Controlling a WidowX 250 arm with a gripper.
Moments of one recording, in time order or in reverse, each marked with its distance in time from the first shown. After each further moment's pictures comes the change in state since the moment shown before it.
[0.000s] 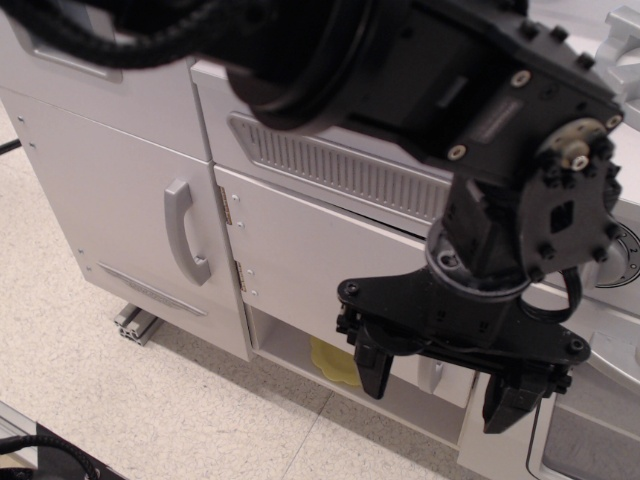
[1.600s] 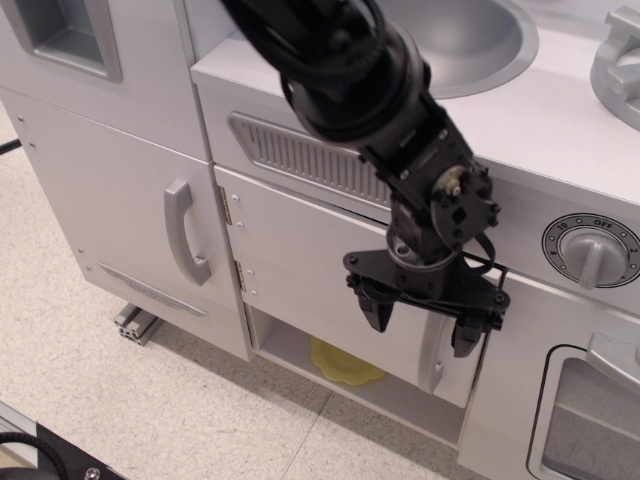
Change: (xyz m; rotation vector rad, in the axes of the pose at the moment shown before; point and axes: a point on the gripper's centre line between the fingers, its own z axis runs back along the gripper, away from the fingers) arm 0.094 0.020 -0.098 -0.102 -0.149 -0.083
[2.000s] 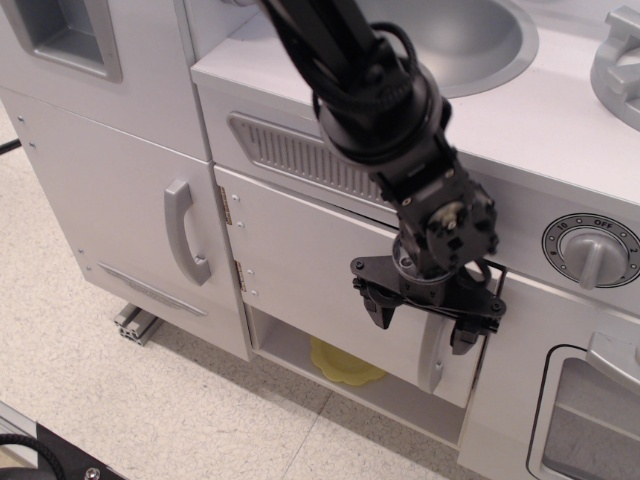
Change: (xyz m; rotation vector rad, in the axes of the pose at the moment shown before) arm 0.007 -0.003 -0.025 0.034 -0.059 -0.037
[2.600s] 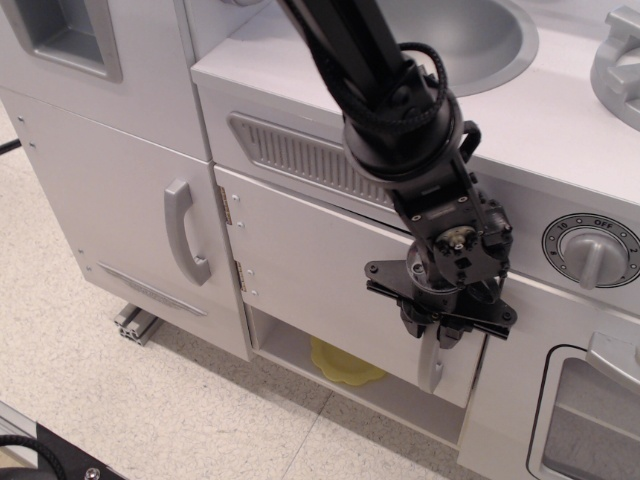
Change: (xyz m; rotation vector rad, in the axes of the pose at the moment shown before) arm 0.004 -0.002 -0.006 0.004 -0.022 -0.015
